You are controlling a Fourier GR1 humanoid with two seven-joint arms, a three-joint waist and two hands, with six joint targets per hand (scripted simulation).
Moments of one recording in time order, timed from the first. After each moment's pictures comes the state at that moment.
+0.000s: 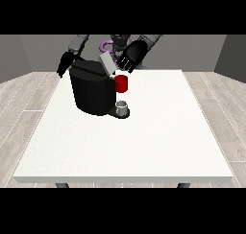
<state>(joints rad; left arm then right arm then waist) -1.19 0.43 0.13 -0.71 -0.72 -0.44 -0.05 -0.42 -0.07 -0.01 -1.30 0.17 -0.16 0.02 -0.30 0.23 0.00</state>
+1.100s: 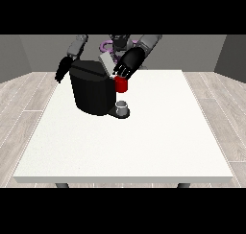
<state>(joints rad) -1.25 0.42 0.12 -0.67 -0.75 -0.42 -0.08 -0.45 -0.07 -0.06 -1.26 0.16 -0.19 0.00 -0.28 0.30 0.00</state>
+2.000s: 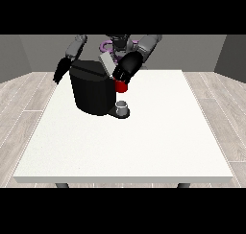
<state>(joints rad) -1.27 0.47 0.08 -0.65 -0.83 -0.33 -0.15 -0.48 -0.09 -0.06 -1.28 0.16 -0.17 0.00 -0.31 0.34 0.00</state>
